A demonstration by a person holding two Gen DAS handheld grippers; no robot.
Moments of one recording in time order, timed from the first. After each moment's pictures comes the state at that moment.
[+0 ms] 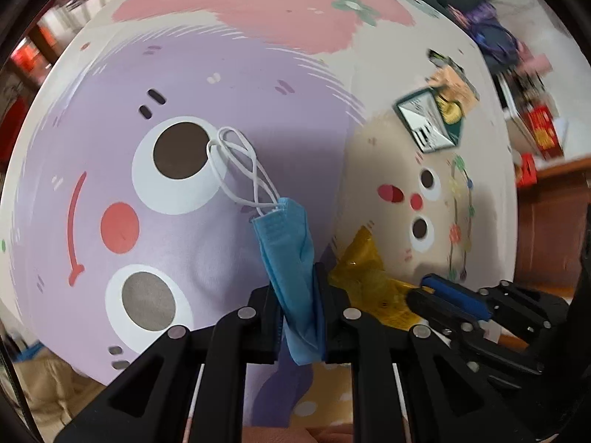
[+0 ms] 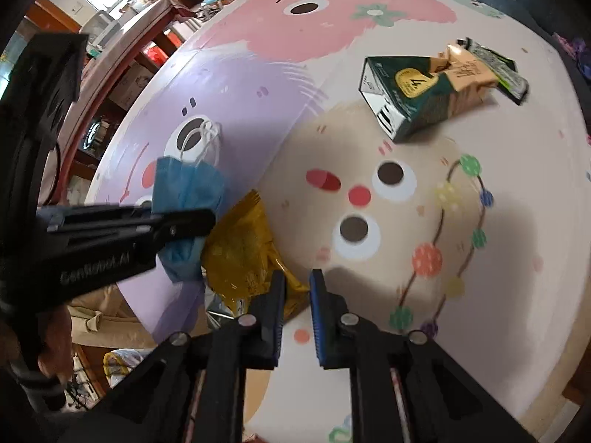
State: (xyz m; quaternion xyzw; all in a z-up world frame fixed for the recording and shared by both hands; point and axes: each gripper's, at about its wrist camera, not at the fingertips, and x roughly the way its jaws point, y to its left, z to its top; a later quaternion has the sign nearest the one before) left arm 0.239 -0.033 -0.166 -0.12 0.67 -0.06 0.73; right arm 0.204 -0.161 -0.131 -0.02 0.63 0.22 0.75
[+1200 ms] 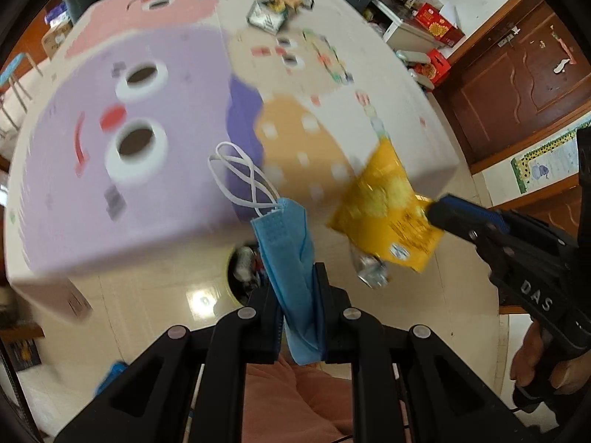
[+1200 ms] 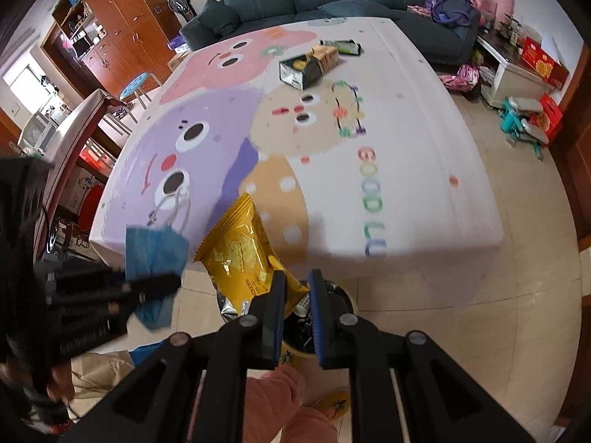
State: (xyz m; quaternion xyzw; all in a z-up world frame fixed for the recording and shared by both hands) left arm 0.040 -0.027 -0.125 0.01 0.63 -0.25 0.74; right arm -0.017 -0.177 -0.086 0.09 0.55 0.02 0.83
